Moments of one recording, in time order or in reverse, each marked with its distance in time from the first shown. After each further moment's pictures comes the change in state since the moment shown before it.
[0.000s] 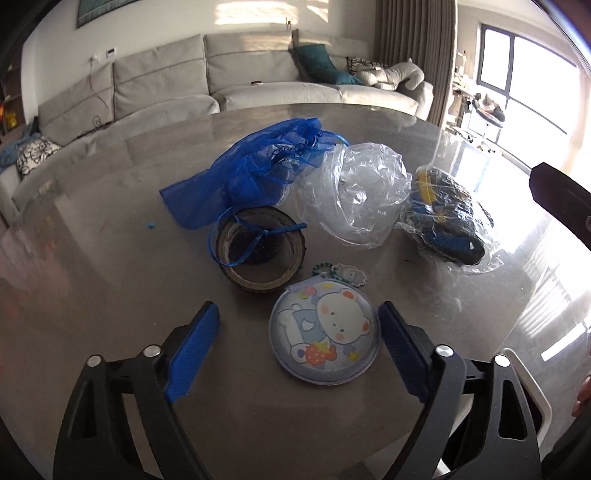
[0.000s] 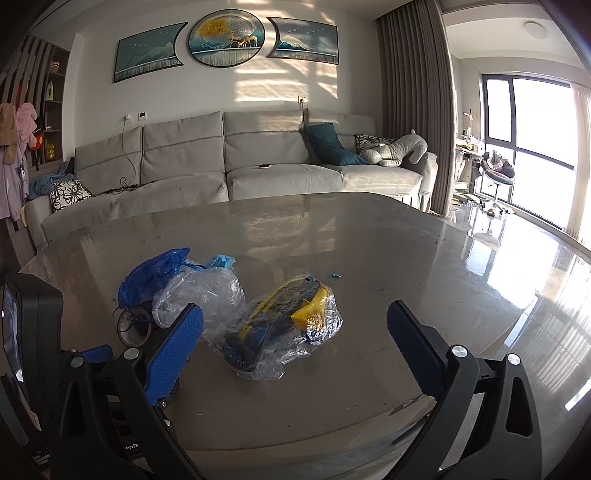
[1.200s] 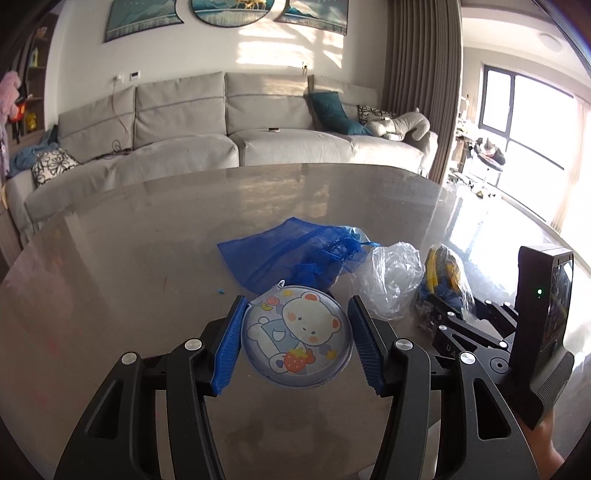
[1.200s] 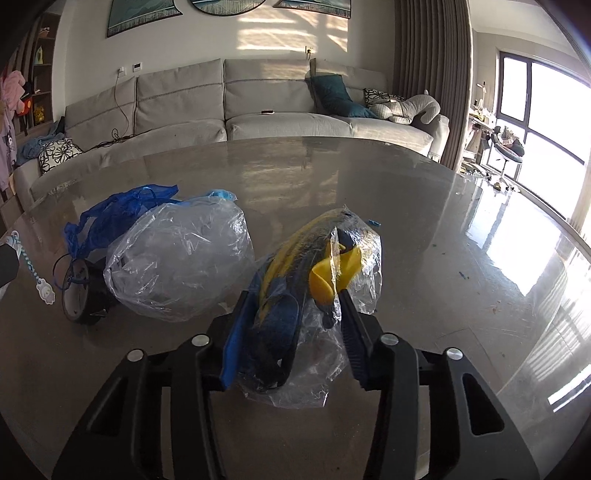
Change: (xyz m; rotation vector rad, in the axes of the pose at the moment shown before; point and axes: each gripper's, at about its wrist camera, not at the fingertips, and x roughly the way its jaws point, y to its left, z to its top) left arm -0.060 0.052 0.038 -0.068 -0.175 0.005; right arm 0.074 0.030 -0.023 -0.021 0.211 0.003
